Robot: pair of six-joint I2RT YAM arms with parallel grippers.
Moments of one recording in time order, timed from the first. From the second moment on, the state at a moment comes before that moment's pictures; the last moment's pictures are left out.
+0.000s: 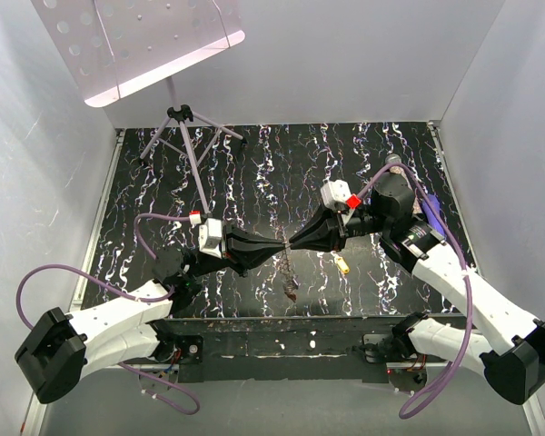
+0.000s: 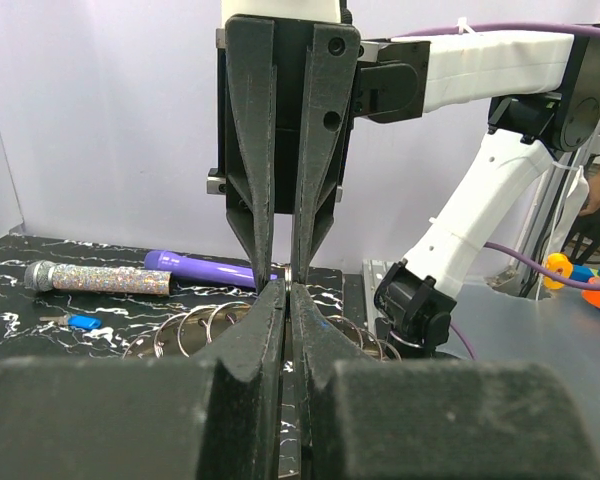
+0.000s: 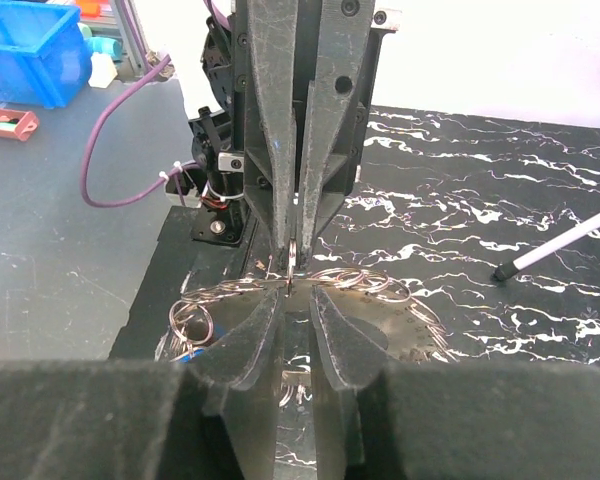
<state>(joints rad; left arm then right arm) -0.81 0.96 0.37 1.12 0.56 -0.35 0.64 1.02 0.92 -0.02 -1.13 -0.13</state>
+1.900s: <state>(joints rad) -0.80 0.90 0.70 0.17 0.81 0.25 0.66 0.84 0.87 -0.32 -1.05 -0.44</state>
